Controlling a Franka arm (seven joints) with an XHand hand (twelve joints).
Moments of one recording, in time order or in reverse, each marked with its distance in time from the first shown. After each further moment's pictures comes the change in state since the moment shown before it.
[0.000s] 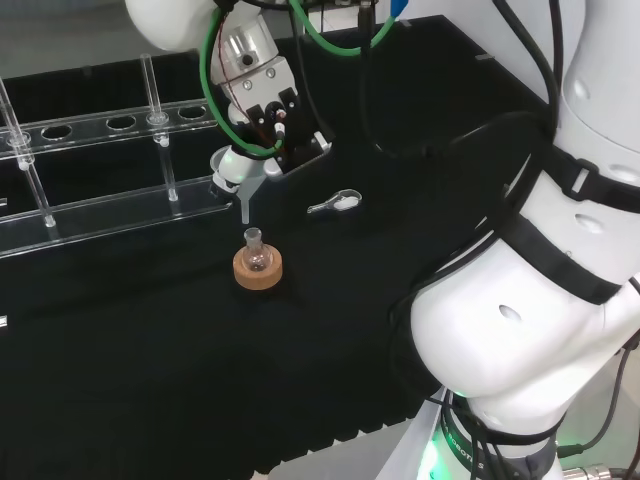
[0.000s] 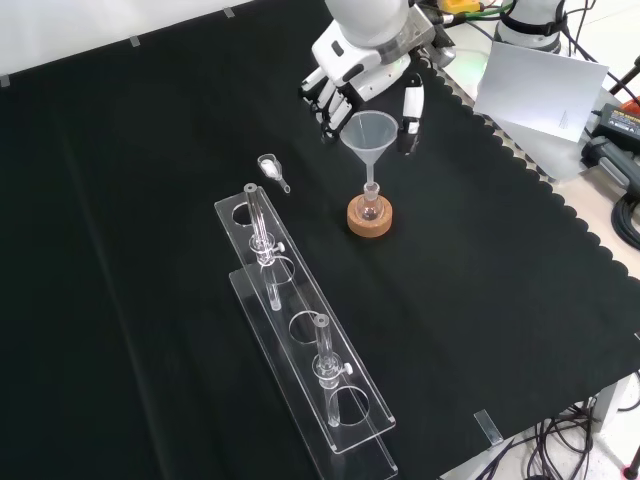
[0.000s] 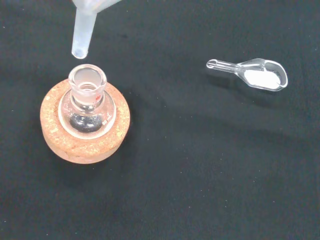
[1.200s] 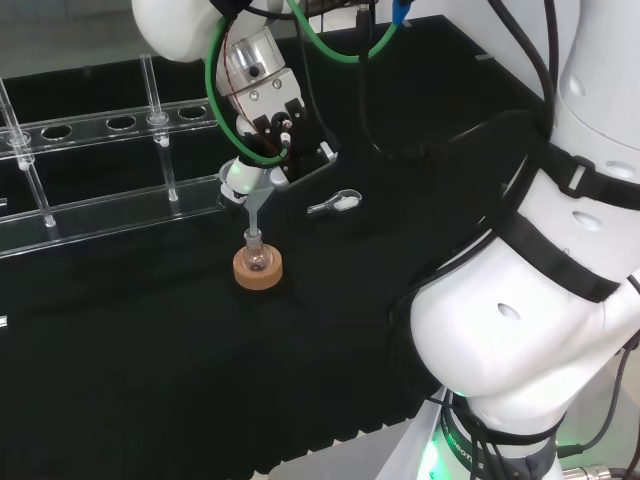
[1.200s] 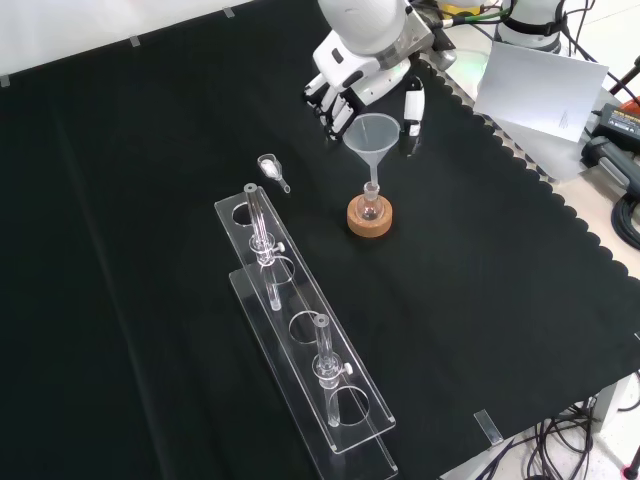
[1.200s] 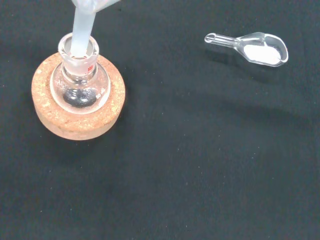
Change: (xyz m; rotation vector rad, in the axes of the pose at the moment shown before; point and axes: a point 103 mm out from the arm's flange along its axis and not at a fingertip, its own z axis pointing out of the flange) arm -0.004 -0.001 0.017 0.042 0.005 0.008
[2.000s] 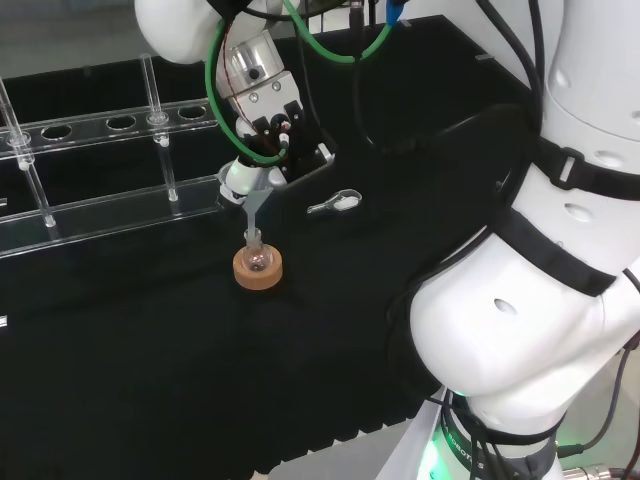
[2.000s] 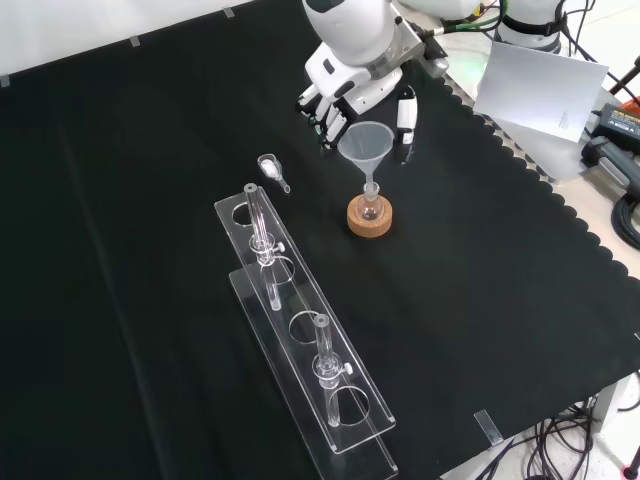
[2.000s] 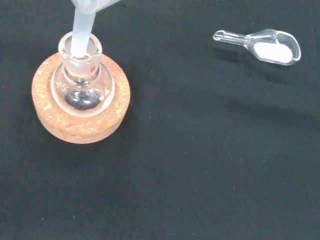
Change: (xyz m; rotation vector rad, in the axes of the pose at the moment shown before) arm 0.004 0.015 0.006 0.014 0.008 -0.014
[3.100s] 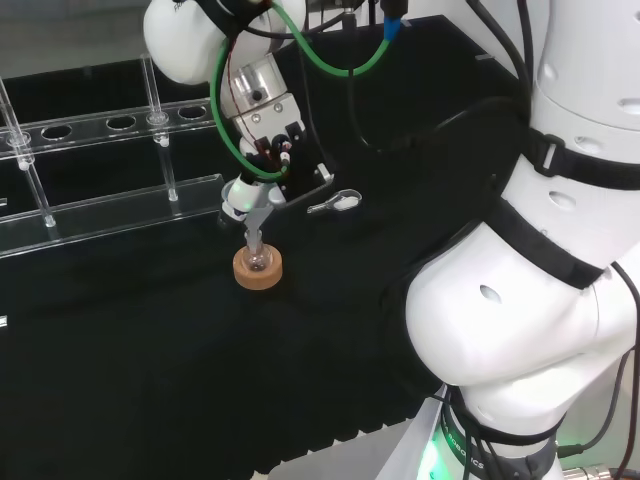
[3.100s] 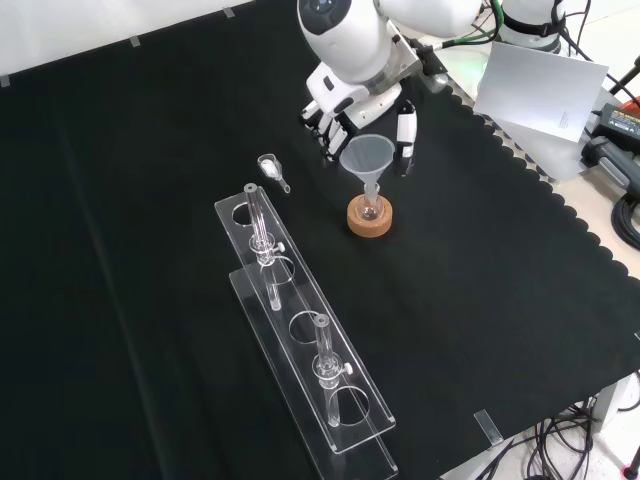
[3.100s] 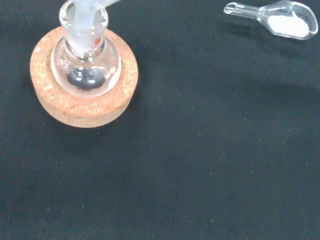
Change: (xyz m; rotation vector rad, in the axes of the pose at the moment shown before) arm 0.009 0.010 0.026 0.030 0.024 0.019
